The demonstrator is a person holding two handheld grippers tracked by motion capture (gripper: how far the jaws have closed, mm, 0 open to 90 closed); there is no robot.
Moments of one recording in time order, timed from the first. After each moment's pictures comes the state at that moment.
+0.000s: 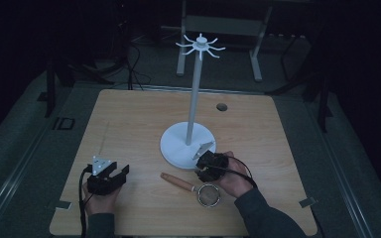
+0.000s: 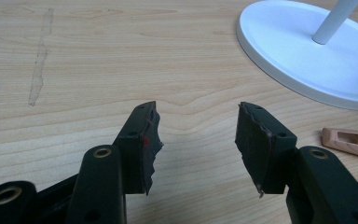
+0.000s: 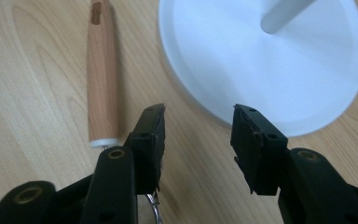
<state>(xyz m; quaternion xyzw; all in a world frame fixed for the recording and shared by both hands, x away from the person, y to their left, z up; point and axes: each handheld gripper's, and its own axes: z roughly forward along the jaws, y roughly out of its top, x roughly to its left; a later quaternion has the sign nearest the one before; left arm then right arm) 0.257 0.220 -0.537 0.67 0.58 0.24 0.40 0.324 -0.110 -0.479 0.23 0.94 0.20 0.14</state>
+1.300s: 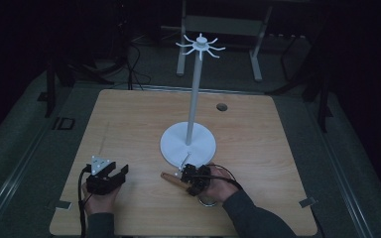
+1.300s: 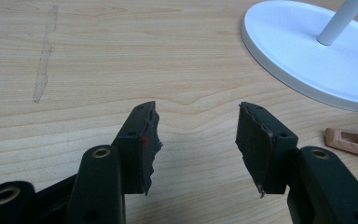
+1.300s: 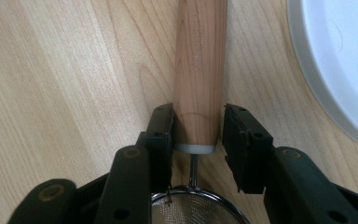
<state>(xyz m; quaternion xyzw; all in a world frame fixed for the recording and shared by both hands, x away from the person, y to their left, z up) 0.258 0.223 -0.537 0.67 0.58 0.24 0.39 0.316 -0.070 -0.521 0.17 0.98 0.11 0.04</state>
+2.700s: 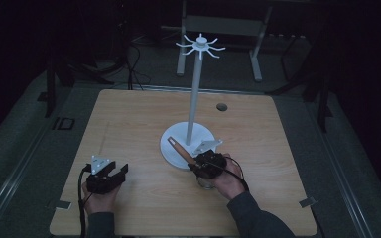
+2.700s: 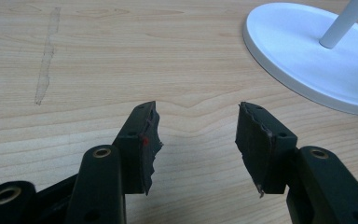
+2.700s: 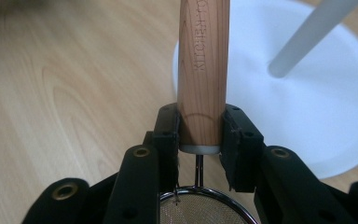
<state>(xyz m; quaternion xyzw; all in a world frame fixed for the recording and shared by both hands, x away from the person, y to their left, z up) 0.260 0.223 -0.537 0.67 0.58 0.24 0.39 0.325 -0.108 -0.480 0.28 0.89 0.32 0.12</state>
